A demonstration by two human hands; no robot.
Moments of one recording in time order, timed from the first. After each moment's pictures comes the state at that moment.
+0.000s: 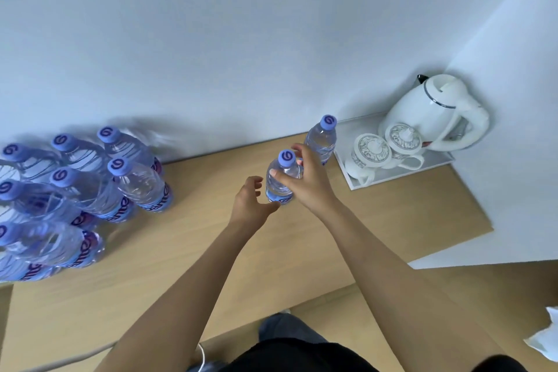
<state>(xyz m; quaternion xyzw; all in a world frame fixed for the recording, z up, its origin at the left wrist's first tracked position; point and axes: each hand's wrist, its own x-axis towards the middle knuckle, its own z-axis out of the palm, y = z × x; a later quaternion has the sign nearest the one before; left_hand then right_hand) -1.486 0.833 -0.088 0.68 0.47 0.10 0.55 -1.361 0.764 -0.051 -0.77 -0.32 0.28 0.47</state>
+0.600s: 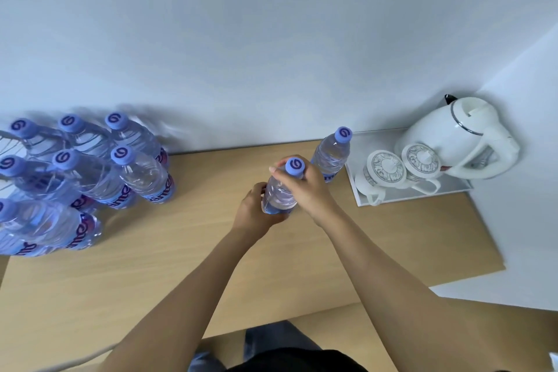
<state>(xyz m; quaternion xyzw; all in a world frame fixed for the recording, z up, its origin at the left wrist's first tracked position) -1.472 0.830 -0.111 0.68 0.46 0.12 0.56 -1.351 0.783 -0.050 -0.71 -0.27 0.40 0.51</state>
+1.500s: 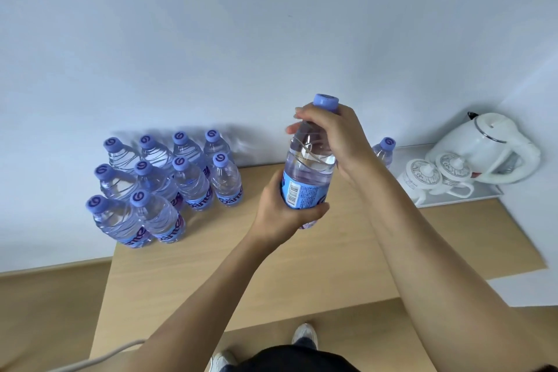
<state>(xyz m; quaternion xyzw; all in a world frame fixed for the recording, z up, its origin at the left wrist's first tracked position) -1.595 0.824 0.037 0.60 0.33 0.26 0.67 -1.459 0.820 0.128 -0.62 -0.30 0.40 0.60</state>
